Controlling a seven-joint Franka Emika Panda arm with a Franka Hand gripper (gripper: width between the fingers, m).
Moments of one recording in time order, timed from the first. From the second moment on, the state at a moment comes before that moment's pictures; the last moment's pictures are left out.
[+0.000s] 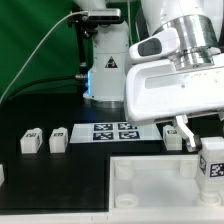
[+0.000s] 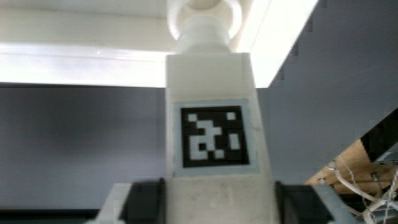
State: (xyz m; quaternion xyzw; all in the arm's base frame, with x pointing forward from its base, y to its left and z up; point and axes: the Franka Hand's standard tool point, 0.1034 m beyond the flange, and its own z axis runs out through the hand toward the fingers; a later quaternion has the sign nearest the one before) arm 0.620 0.114 0.105 -0.95 -0.06 -0.31 0.05
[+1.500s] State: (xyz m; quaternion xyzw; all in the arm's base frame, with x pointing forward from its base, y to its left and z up) arm 0.608 0.114 0.094 -0.95 -0.06 -0.30 0.05
